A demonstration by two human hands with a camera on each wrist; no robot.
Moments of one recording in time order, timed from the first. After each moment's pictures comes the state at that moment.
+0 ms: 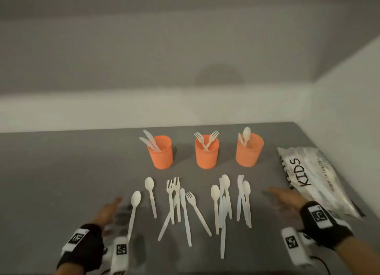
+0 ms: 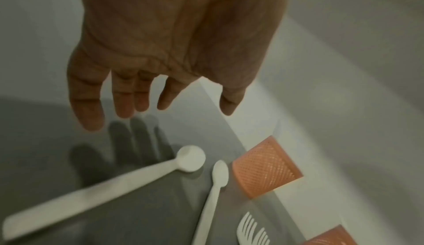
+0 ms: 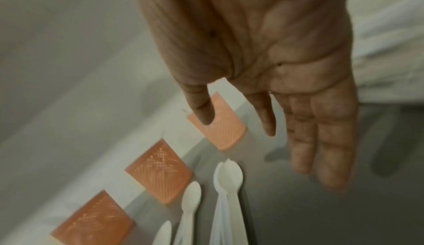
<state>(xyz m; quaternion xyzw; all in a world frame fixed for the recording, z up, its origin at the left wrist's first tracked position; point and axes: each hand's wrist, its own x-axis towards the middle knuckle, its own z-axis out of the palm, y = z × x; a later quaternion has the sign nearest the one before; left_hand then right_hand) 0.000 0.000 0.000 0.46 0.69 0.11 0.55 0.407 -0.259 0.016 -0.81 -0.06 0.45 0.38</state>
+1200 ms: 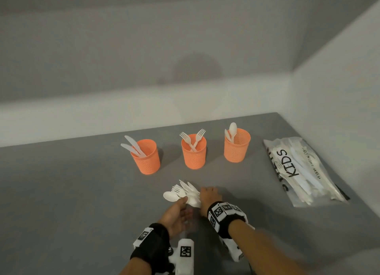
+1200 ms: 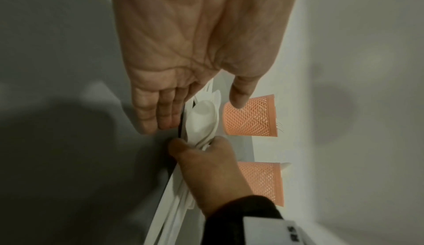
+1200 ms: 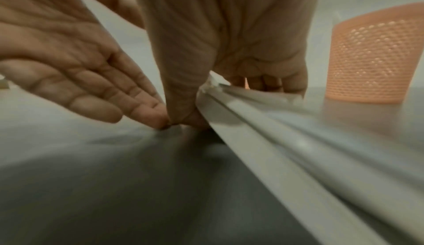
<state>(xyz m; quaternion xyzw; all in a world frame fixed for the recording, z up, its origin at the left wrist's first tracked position) 0.165 -0.076 -0.036 0.36 0.47 0.01 0.80 0.285 -0.128 -0.035 -0.88 -0.41 0.23 -0.03</state>
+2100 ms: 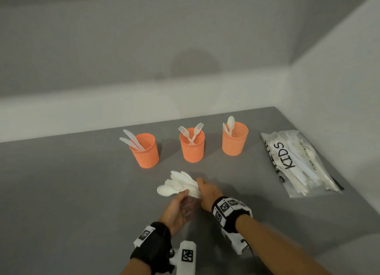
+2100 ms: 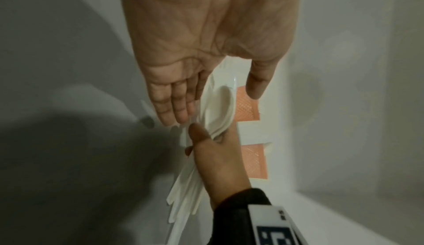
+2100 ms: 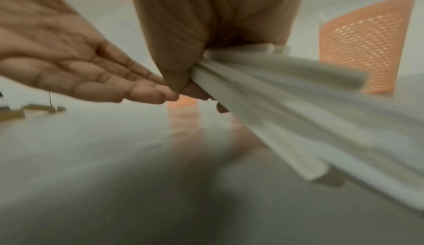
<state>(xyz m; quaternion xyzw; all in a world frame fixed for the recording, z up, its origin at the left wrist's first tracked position) 0.157 -0.098 -0.016 0.37 0.44 0.07 0.82 0.287 -0.148 -0.032 -0.83 -0.50 0.22 0.11</state>
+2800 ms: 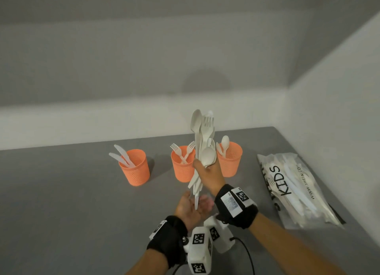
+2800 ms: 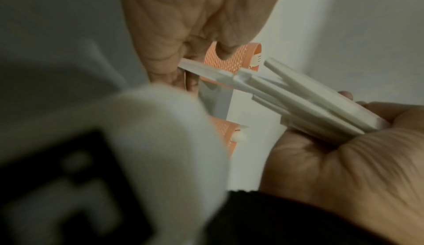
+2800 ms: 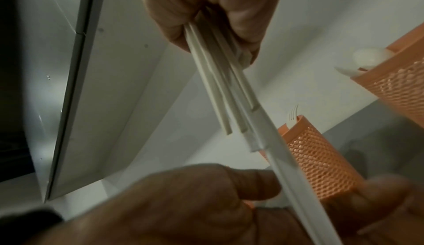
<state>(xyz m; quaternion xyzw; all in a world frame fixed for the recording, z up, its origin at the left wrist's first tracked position) 0.253 -0.109 0.019 0.23 0.44 0.14 0.86 0.344 -0.126 0.062 -0.60 -0.33 0.23 0.69</state>
